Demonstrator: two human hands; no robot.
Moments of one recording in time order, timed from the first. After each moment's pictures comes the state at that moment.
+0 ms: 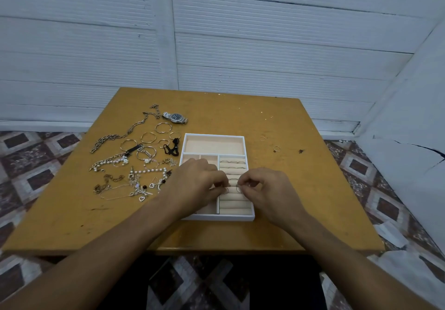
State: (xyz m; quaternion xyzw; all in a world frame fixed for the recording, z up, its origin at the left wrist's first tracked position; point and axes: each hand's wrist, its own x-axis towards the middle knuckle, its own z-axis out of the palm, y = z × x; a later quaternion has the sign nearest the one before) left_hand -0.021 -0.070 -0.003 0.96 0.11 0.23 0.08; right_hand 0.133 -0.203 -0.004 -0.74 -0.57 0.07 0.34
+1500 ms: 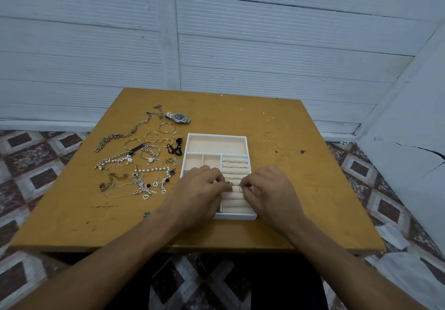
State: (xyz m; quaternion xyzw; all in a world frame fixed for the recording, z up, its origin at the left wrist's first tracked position) left_hand -0.032 -0.085 -0.019 0.97 0.12 0.21 0.08; right_hand 0.136 -0.202 -0.026 -0.72 -0.63 -0.10 0.27
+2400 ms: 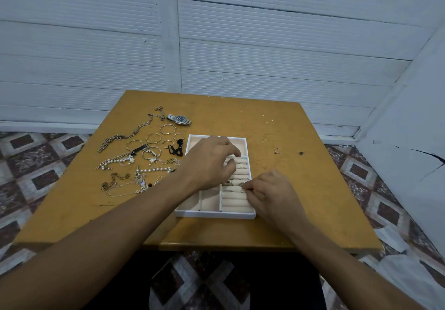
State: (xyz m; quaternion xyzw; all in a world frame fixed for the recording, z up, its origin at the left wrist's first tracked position) left_hand 0.013 -0.061 0.017 0.95 0.19 0.23 0.12; right_hand 0.139 -0.210 -0.029 -0.72 -0.63 -0.09 0.27
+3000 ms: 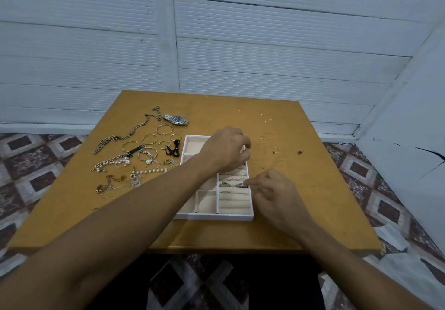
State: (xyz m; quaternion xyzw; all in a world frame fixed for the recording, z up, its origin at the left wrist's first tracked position) left_hand 0.077 -0.042 0.011 0.96 0.19 0.16 0.11; right_hand 0.143 -0.219 -0.016 -0.75 -0.58 0.03 0.31
